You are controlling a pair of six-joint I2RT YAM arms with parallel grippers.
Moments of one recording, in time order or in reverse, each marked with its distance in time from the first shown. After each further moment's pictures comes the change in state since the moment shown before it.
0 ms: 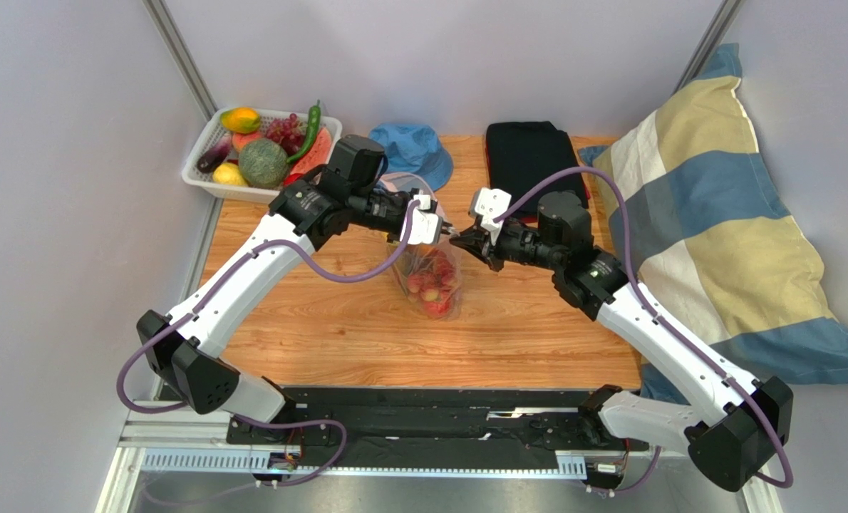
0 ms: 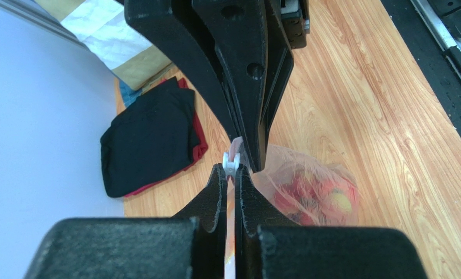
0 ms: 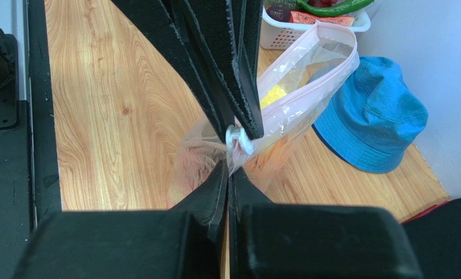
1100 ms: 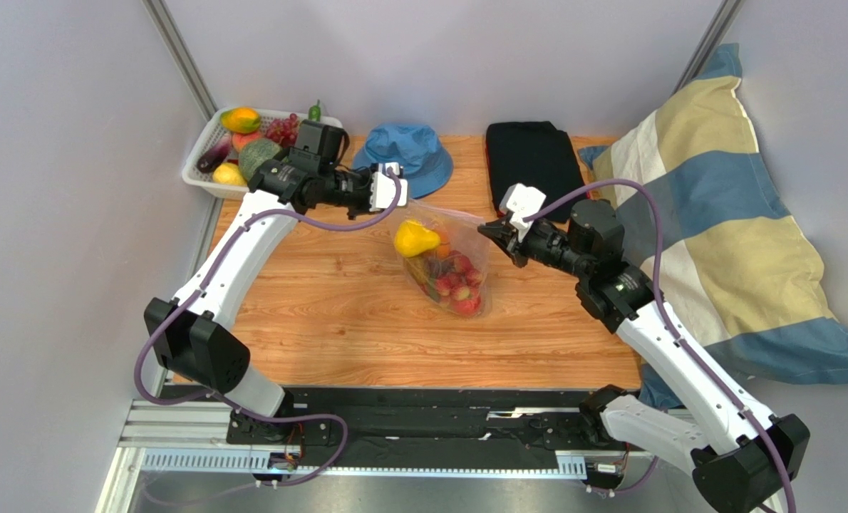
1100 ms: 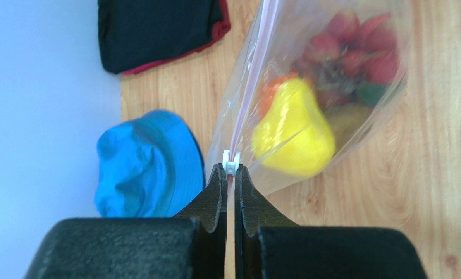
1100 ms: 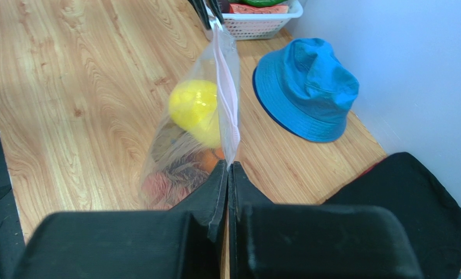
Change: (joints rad) left arm 0.254 0.080 0.030 -0.121 -0.105 0.091; right arm -0.109 -0.130 -0.068 0.007 0.066 0.000
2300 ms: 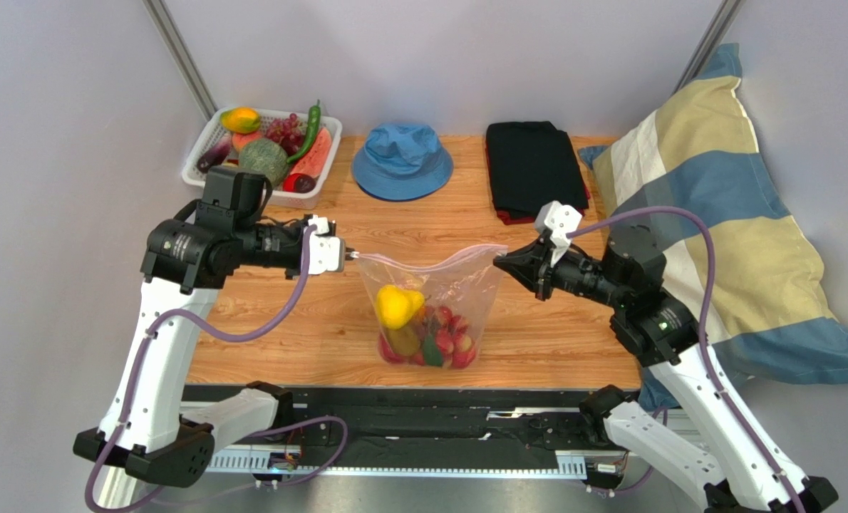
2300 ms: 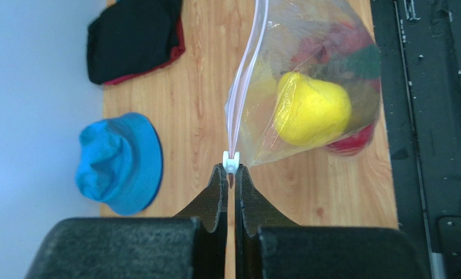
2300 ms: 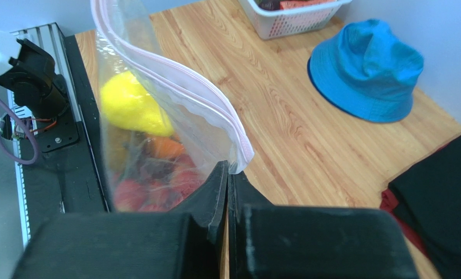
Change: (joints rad) left arm 0.084 -0.417 -0.013 -0.458 0.127 0.045; right arm -0.010 -0.220 0.001 -0.230 -0.085 0.207
